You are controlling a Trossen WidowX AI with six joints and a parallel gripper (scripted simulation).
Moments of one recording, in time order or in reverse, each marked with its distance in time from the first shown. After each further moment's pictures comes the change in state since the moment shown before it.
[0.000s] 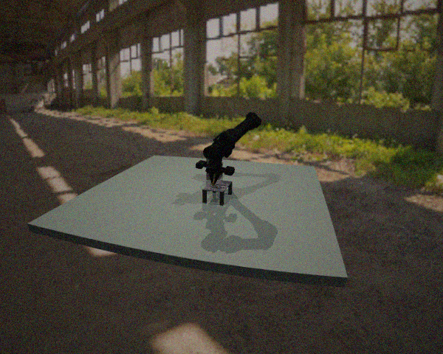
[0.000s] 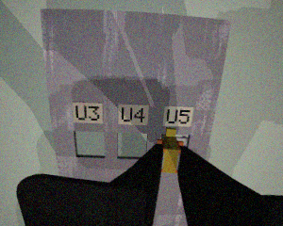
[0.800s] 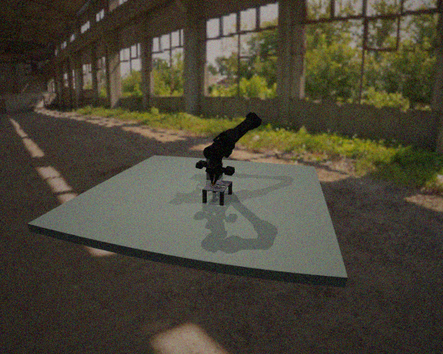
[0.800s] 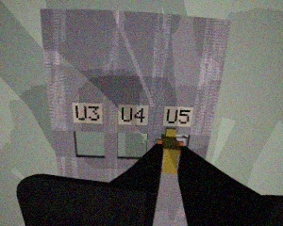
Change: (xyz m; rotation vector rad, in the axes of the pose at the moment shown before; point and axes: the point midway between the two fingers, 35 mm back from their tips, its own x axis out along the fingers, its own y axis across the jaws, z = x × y) arm 0.000 0.000 0.000 -0.001 0.000 -0.002
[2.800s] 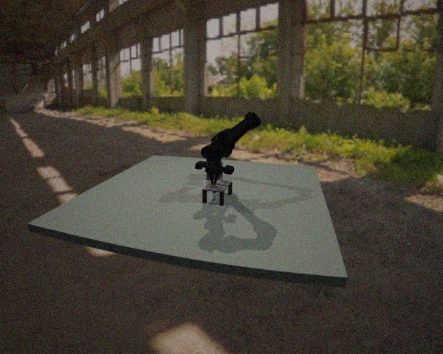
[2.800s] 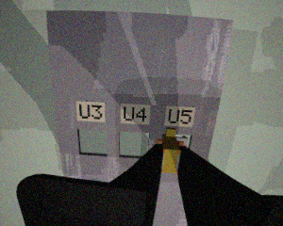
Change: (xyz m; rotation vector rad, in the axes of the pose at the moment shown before) arm 0.000 -0.001 0.000 0.000 0.001 0.050
